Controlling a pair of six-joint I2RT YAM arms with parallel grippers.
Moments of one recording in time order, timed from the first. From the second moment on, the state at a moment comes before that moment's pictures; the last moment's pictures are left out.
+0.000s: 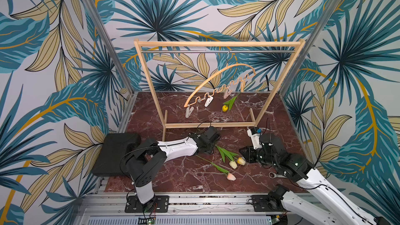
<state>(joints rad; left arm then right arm) -0.87 1.73 1.07 -0.25 -0.18 -1.86 0.61 0.76 0.79 -0.76 -0.07 0.54</state>
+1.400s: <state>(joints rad) -0.57 1.19 0.71 -0.09 0.65 -0.98 0.74 1.24 0.77 -0.10 -0.54 0.77</state>
